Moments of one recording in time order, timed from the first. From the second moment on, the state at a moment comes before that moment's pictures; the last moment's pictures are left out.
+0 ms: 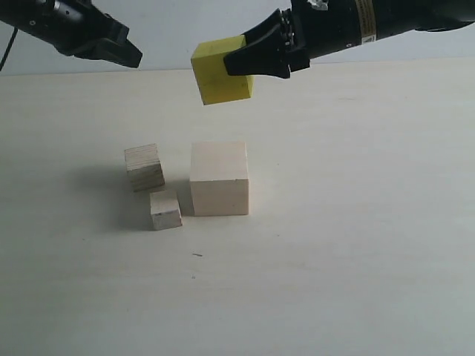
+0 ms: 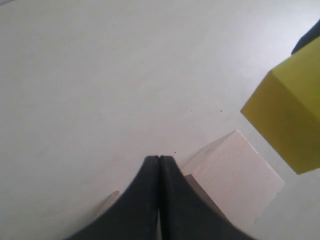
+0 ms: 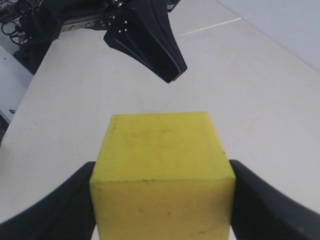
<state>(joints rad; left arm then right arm) -0.18 1.82 -1.43 -0.78 0.85 0.86 0.18 2.07 -1.51 -1.75 -1.22 1.40</state>
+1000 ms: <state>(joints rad) -0.10 1.54 -1.07 -0.74 0.76 0.84 0.18 1.99 -1.32 -1.75 -1.22 1.35</state>
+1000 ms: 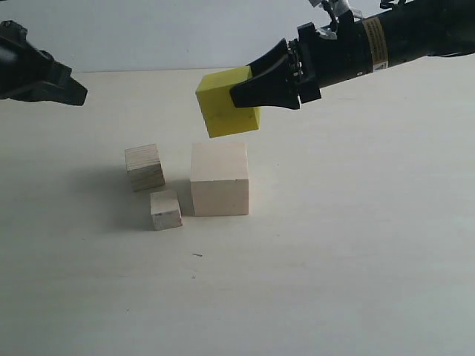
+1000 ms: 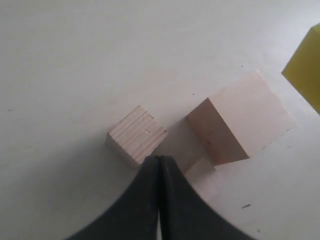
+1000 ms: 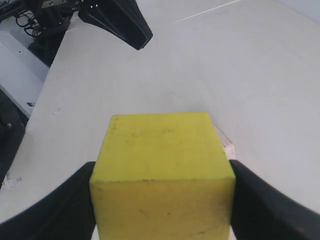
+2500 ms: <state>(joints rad) -0.10 1.50 -1.01 -0.82 0.72 0.88 0.23 2.16 -1.32 -1.67 -1.19 0.93</state>
